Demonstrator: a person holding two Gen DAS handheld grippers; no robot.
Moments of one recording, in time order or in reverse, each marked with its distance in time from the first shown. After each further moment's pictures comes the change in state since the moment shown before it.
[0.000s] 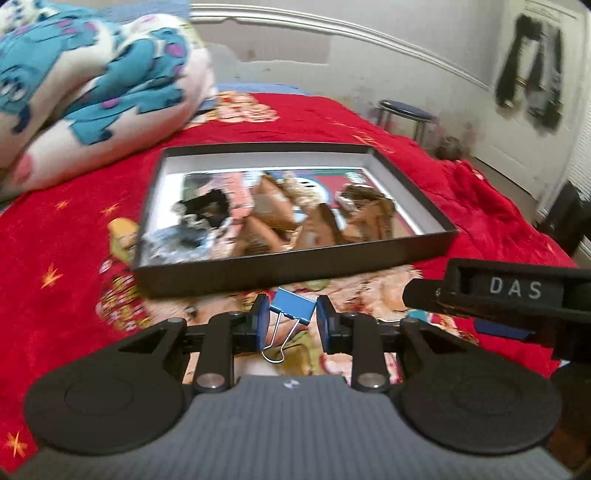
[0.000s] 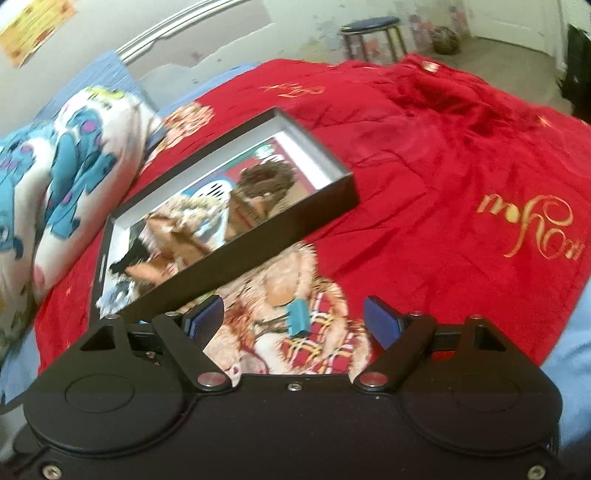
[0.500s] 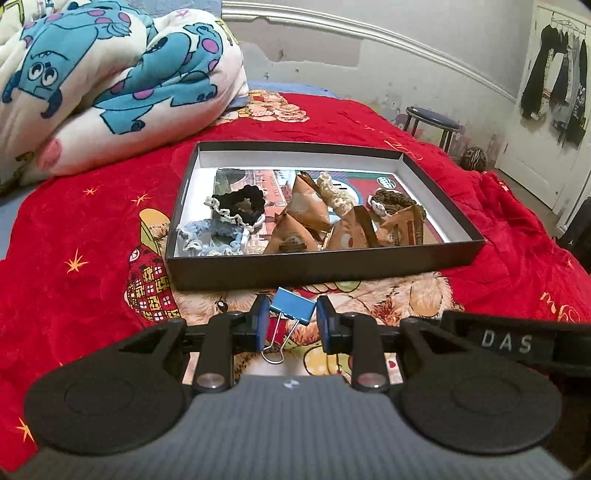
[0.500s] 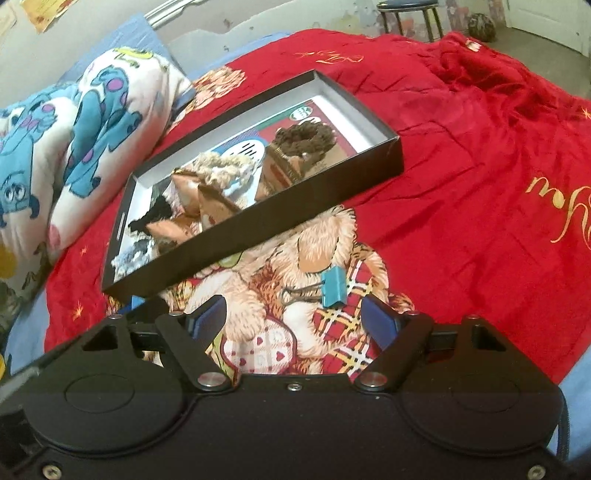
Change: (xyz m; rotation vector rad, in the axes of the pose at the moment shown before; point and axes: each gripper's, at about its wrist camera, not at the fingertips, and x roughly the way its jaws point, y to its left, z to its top) left arm -0.002 0.012 -0.001 -0.042 -0.004 0.061; right arm 0.016 0.011 -0.011 -0.070 0.093 0.063
